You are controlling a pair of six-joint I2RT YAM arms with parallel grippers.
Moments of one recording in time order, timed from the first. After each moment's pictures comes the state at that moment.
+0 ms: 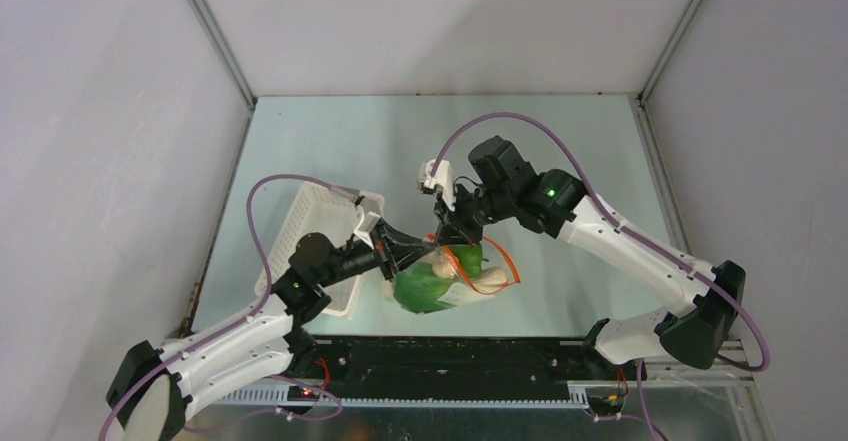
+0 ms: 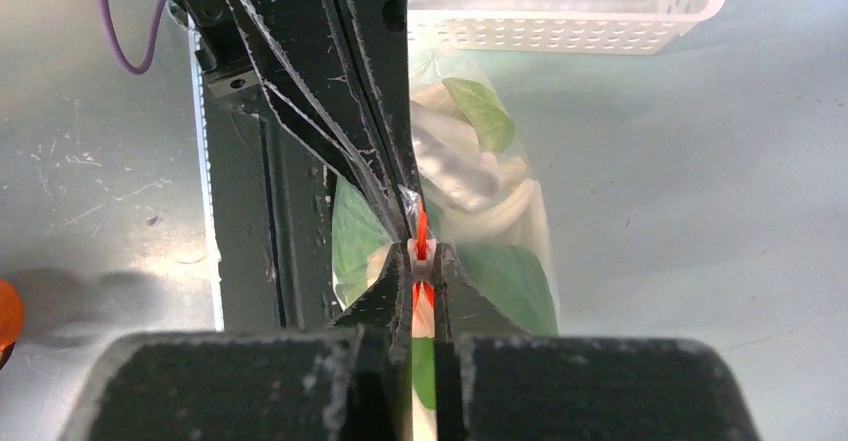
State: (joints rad) left arm -0.75 0.78 0.33 0.57 0.45 -0.41; right arm 0.87 1.37 1.39 -0.73 -0.53 -0.27
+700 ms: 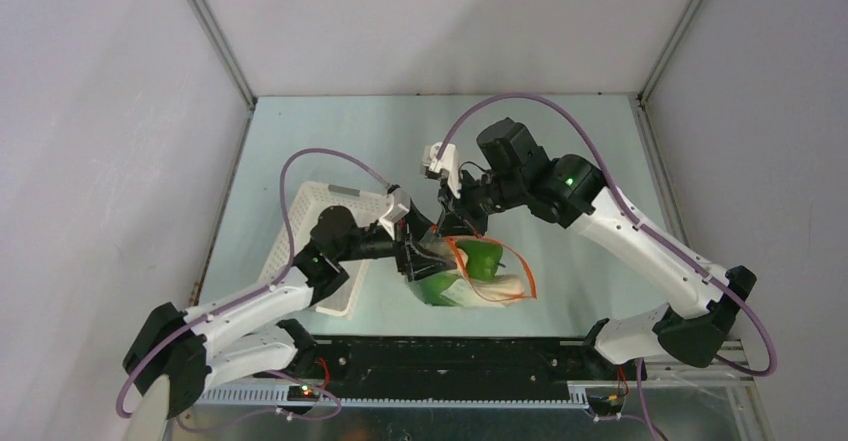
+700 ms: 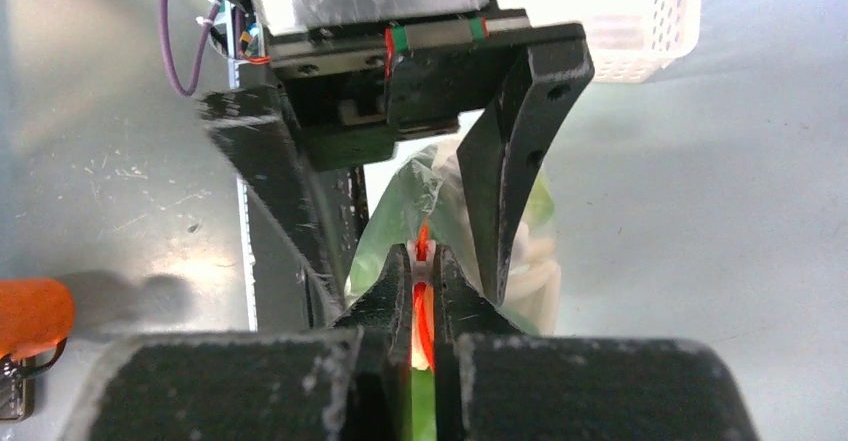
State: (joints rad) left arm -0.75 1.01 0.49 0.58 0.73 -0.35; right arm 0.87 1.37 1.56 -0.87 -0.54 -0.24
